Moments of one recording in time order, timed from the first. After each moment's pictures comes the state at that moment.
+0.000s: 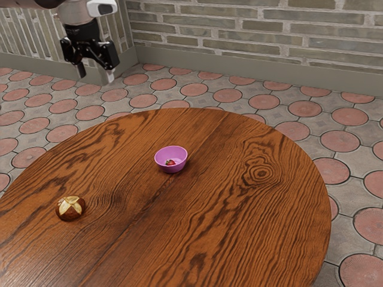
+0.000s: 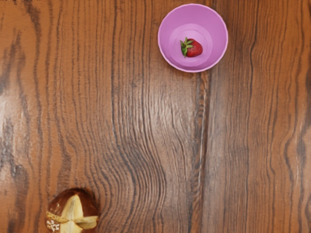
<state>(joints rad) -0.05 0.10 0.13 -1.36 0.02 1.50 0.01</state>
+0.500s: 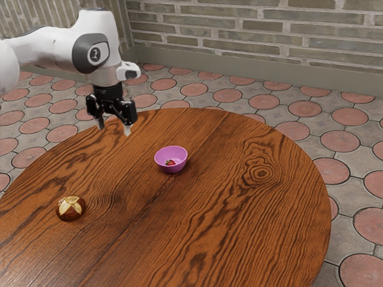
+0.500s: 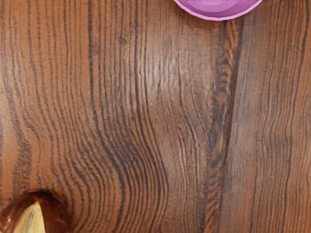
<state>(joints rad) -0.05 0.19 0.14 -1.65 0.02 1.74 -0.02</state>
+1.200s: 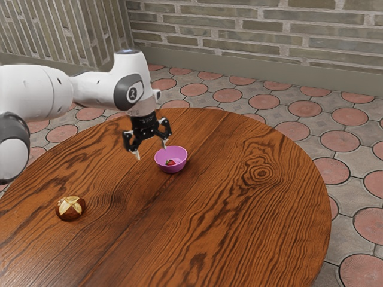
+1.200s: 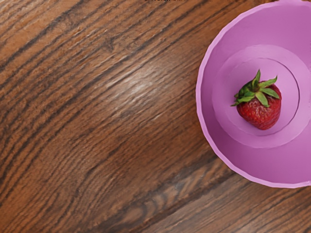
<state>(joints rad) -0.08 0.47 0.13 -1.58 -0.11 2.02 -0.91</state>
